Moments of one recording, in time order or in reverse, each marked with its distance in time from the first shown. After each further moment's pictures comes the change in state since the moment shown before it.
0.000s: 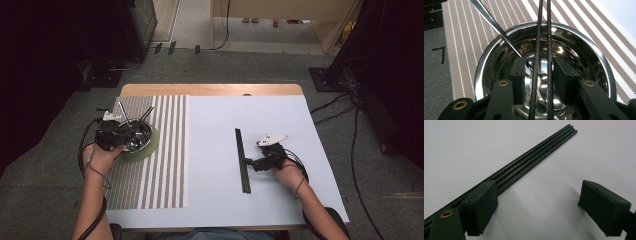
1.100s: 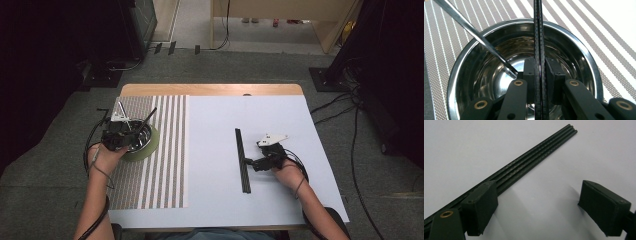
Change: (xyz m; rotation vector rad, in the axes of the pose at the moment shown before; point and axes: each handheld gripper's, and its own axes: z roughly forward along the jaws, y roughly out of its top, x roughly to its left) left arm -0.013 0.001 0.009 0.031 -0.050 0.060; right arm 0.000 0.000 0.000 0.000 0.000 0.000
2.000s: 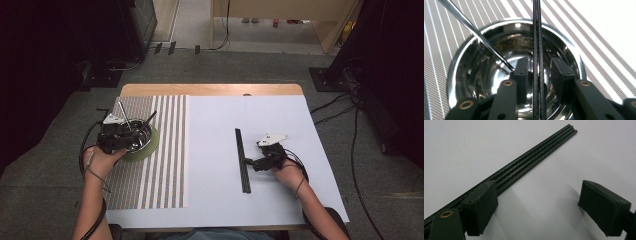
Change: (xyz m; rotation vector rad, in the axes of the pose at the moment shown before) left arm 0.002 -0.006 -0.017 -0.064 -0.056 -0.033; right arm 0.000 0.000 0.000 0.000 0.000 0.000
